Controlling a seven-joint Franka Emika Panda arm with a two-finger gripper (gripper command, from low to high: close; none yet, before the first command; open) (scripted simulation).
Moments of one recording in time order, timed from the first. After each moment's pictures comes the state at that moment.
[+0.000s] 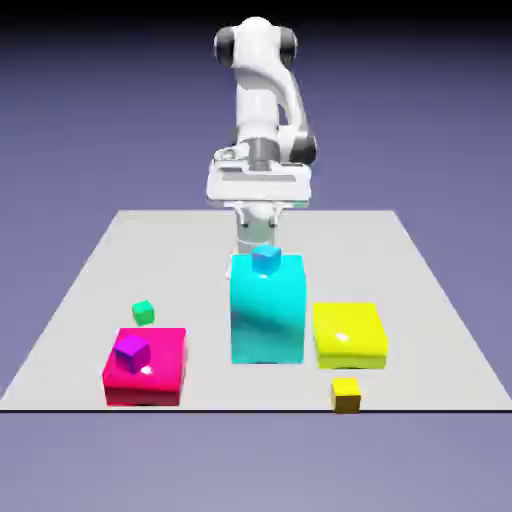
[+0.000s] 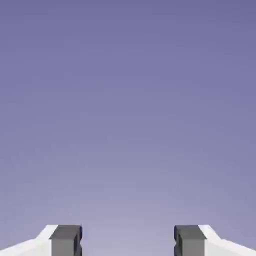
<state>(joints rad) -0.01 -0.53 -0.02 -2.79 0.01 2.99 0.74</state>
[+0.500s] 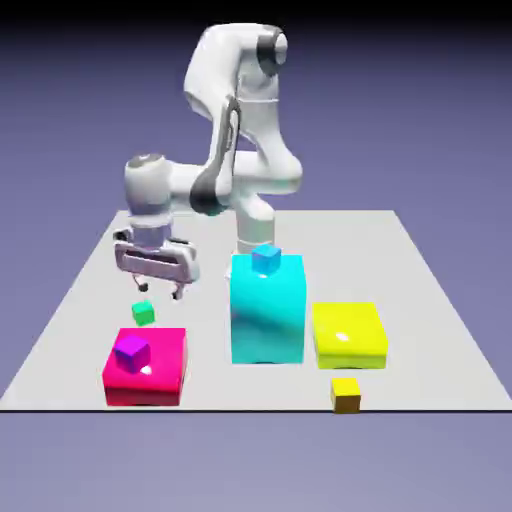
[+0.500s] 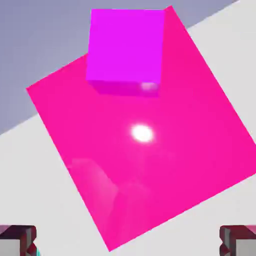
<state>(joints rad) -0.31 0.02 -0.28 -2.50 0.14 2.43 0.71</state>
